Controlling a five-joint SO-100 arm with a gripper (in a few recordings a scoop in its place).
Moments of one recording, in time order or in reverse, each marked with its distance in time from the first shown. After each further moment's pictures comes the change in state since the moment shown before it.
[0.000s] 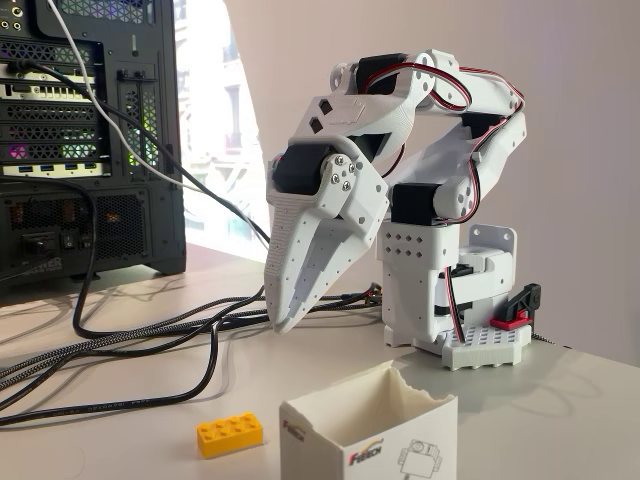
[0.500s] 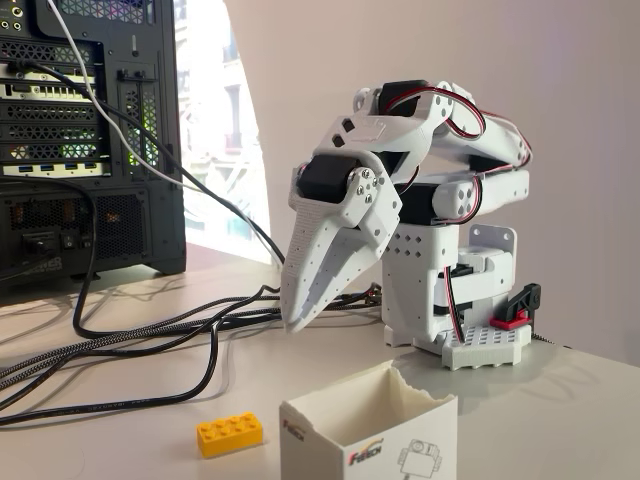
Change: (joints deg) arm 0.7 23.6 11.1 5.4 -5.4
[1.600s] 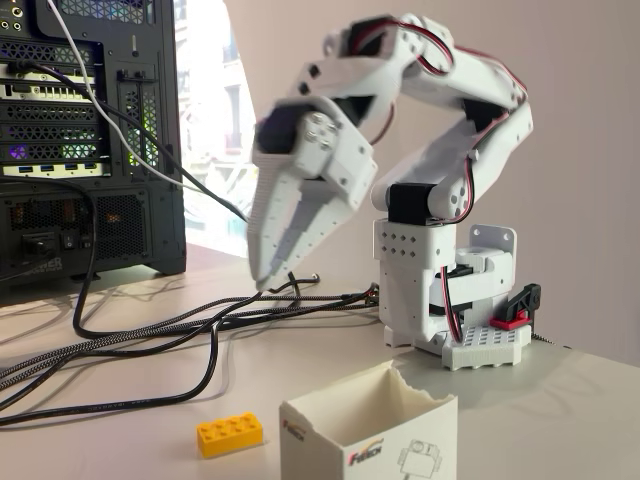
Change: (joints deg) arm 4.7 -33.8 -26.1 2.6 12.7
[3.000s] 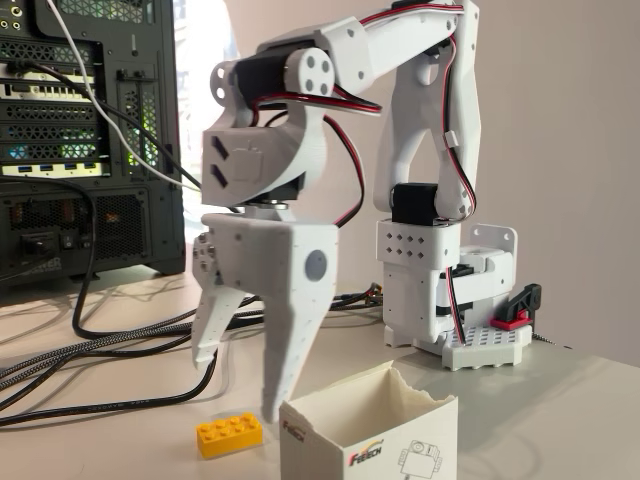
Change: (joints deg) arm -6.4 -50.3 -21.7 1.1 88.2
